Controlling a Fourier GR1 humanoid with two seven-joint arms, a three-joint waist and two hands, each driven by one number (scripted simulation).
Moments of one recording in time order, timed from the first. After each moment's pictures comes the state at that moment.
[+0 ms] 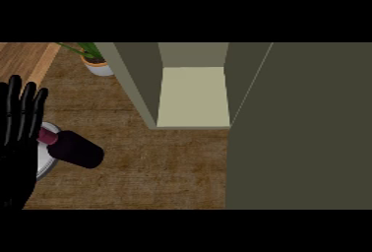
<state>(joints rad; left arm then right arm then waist) 0.00 0.09 0.04 -2.10 0.01 0.02 0.02 -0.02 -0.10 0.00 -2.10 0.02 0.02 0.02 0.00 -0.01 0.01</state>
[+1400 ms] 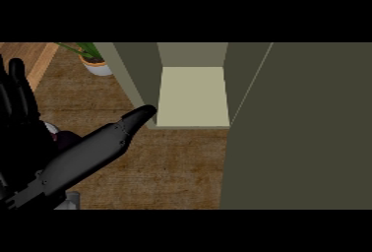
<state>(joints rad) -0.44 0.00 -0.28 -2.17 -0.80 0.72 0.86 0.13 -0.11 0.20 -2.39 -0.28 0.16 0.29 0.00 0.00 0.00</state>
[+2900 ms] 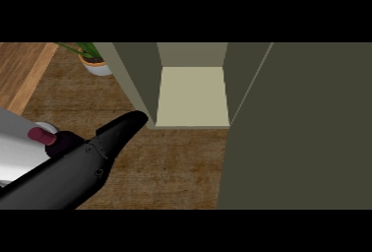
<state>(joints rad) -0.66 0.00 -0.29 -2.30 -1.13 0.46 1.17 -0.02 -0.10 0.22 -2.40 -0.22 0.04 0.43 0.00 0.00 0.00</state>
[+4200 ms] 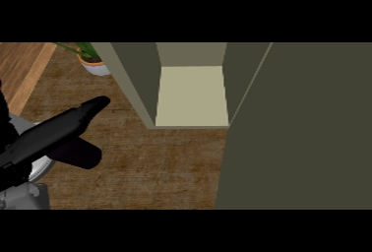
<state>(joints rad) -0.34 0.02 -0.04 -2.16 -0.71 0.53 0.88 0.05 -0.14 0.07 -2.42 -0.18 0.08 0.37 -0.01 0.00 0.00</state>
